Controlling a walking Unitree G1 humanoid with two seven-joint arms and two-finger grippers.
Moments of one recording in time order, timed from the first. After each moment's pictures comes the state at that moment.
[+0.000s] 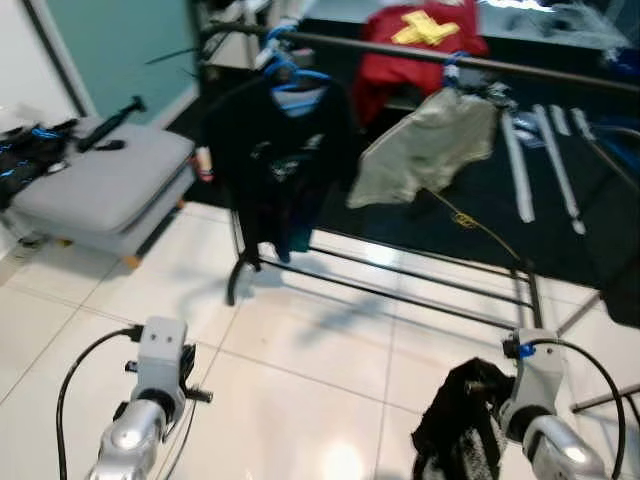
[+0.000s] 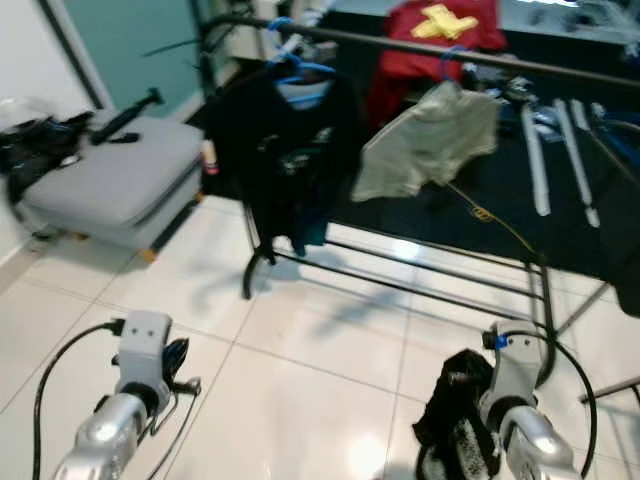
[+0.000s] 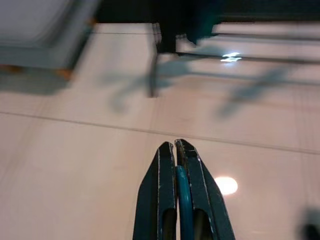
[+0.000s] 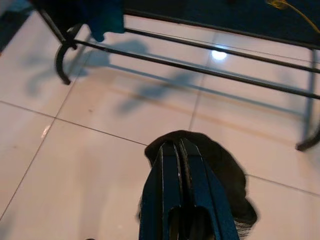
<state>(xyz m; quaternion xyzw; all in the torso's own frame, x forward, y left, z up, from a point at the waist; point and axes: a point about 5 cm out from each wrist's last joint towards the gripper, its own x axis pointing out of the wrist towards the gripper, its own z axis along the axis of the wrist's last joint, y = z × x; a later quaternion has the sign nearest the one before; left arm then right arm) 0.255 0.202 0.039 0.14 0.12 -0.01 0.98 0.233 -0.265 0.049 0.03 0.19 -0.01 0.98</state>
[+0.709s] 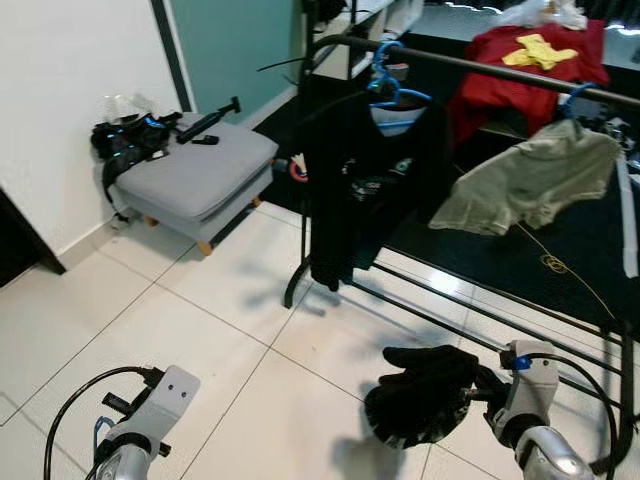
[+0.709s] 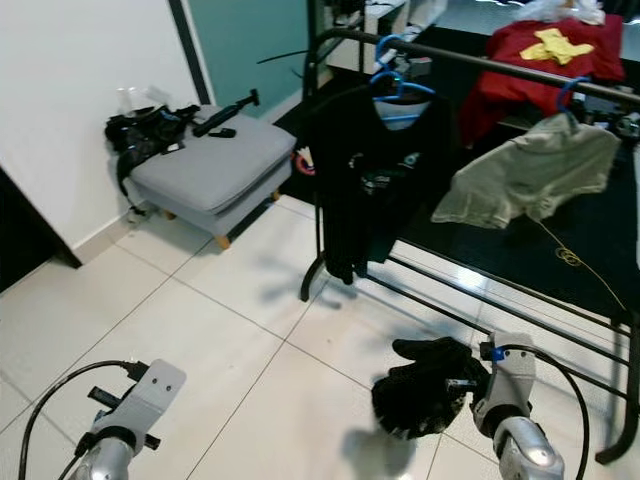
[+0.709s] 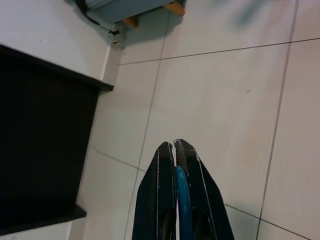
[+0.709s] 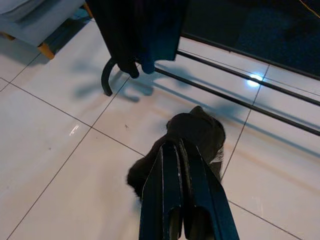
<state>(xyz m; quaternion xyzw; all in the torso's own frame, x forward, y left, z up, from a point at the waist) 0.226 0.227 0.001 0.37 0.17 0.05 0.91 0.234 -0.267 0.038 0.03 0.16 -0.02 0.99</state>
